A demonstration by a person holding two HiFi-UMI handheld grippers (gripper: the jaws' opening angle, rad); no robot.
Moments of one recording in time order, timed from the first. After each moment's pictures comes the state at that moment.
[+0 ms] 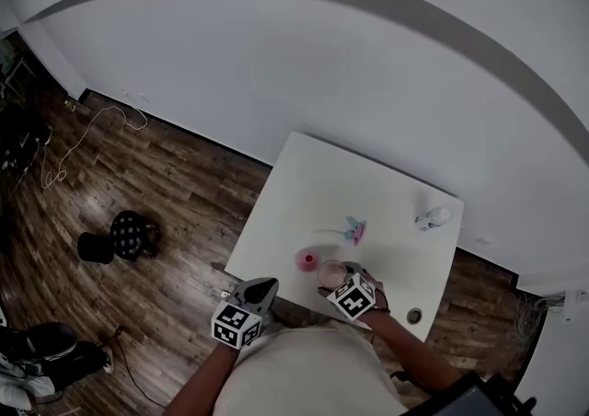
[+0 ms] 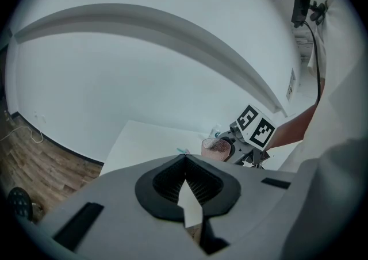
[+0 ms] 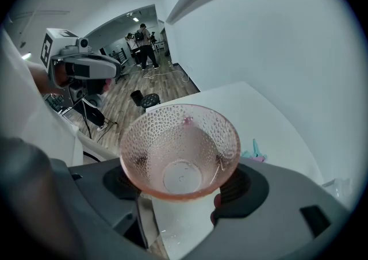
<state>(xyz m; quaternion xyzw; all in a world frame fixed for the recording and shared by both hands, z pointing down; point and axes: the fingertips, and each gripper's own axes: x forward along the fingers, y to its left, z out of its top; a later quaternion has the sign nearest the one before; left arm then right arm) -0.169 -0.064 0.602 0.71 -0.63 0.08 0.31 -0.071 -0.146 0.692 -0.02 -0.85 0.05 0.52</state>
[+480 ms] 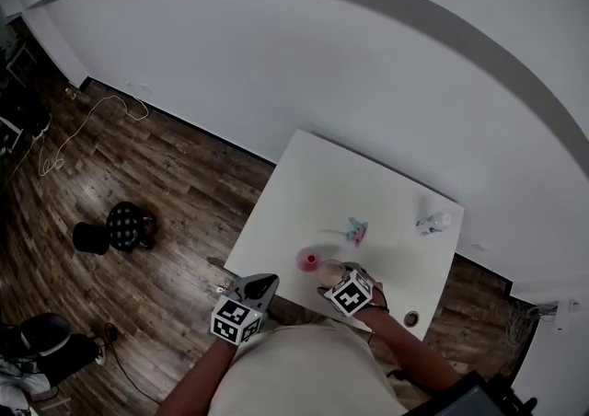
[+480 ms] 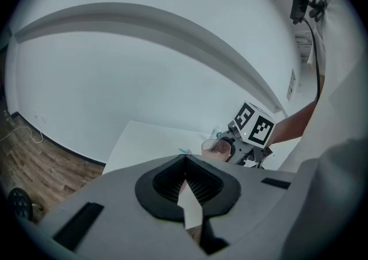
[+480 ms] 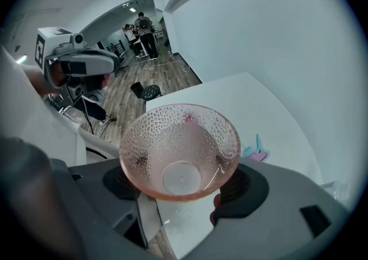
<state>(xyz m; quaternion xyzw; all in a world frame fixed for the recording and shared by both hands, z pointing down) -0.185 -0.068 0.605 0.71 -0.63 0.08 0.31 -0.080 -0.145 0.699 -0.04 -0.82 0.06 0.57</state>
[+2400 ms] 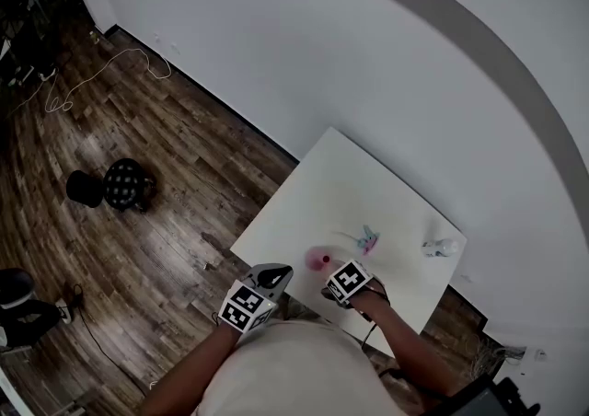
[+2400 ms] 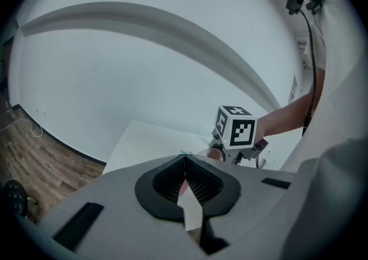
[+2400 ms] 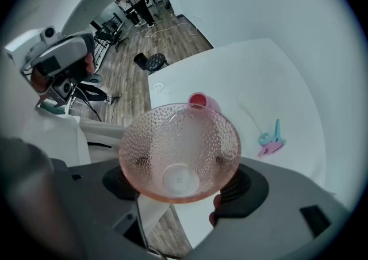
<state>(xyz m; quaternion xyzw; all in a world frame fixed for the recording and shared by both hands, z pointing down) -0.198 -0.061 0.610 0.71 -0.63 0.05 0.31 -0.088 -0.129 0.726 -0.09 -0.71 0.09 0.70</state>
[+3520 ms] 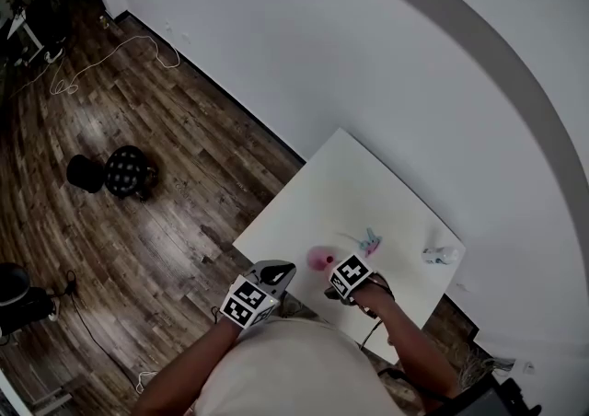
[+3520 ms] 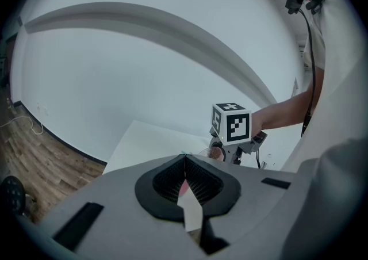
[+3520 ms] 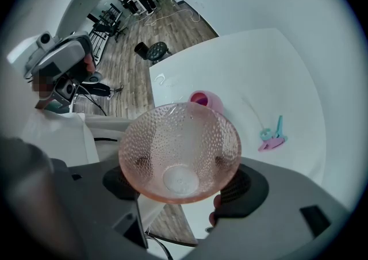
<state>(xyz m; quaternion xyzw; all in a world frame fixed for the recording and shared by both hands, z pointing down) -0.202 -0.056 0.613 0.70 -0.64 0.04 0.31 -0.083 -0.126 0.720 -0.11 -0.66 0.09 0.74</state>
